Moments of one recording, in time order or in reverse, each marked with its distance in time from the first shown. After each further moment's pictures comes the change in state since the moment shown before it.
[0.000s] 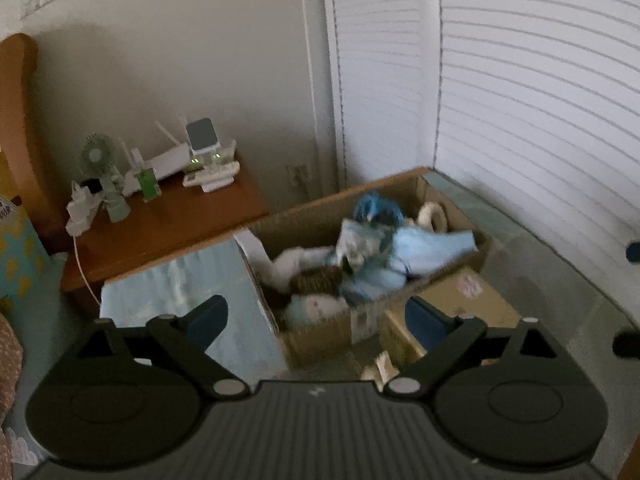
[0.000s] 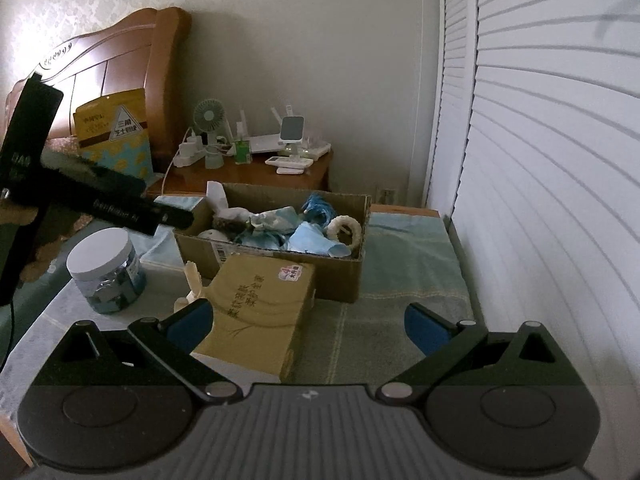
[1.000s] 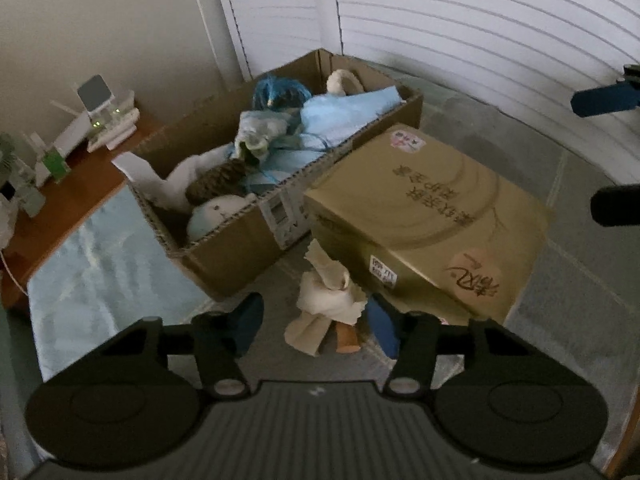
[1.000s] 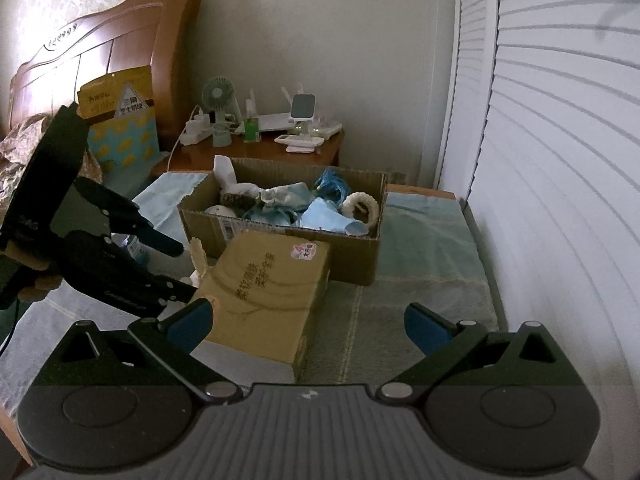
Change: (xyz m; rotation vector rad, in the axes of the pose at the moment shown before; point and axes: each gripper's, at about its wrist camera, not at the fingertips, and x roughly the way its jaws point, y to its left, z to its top) left arm 0.052 -0.027 -0.039 0.258 0.225 -0.182; right arm 0.026 0.007 -0.006 -0.021 0.062 0.022
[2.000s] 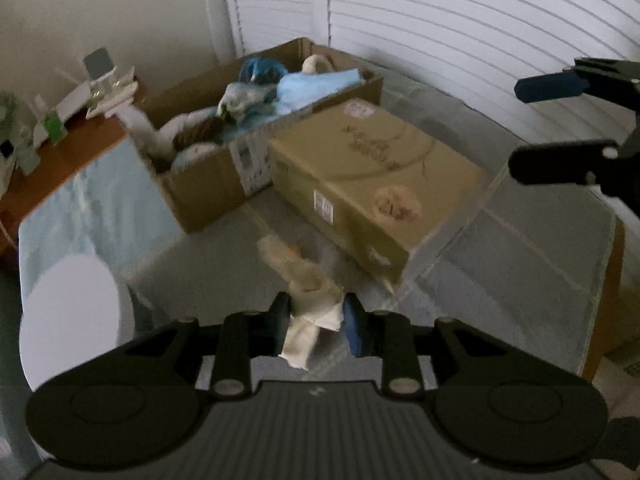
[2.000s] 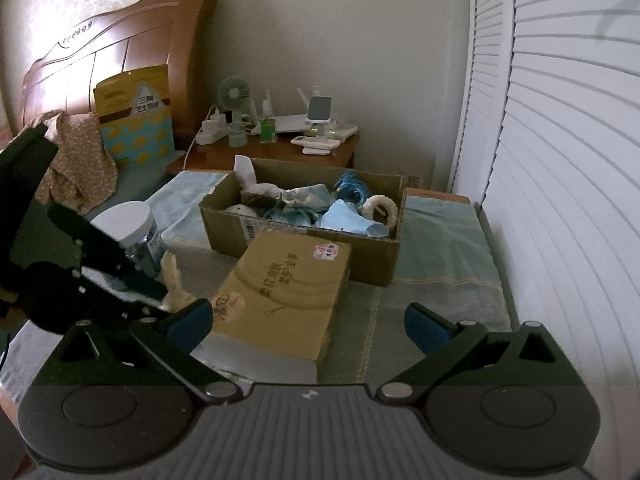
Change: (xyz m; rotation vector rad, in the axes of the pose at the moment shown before) left arm -0.040 -0.021 -0.041 -0.090 0.003 -0.056; right arm -0.007 0.011 0.000 -0.021 -0.005 0.037
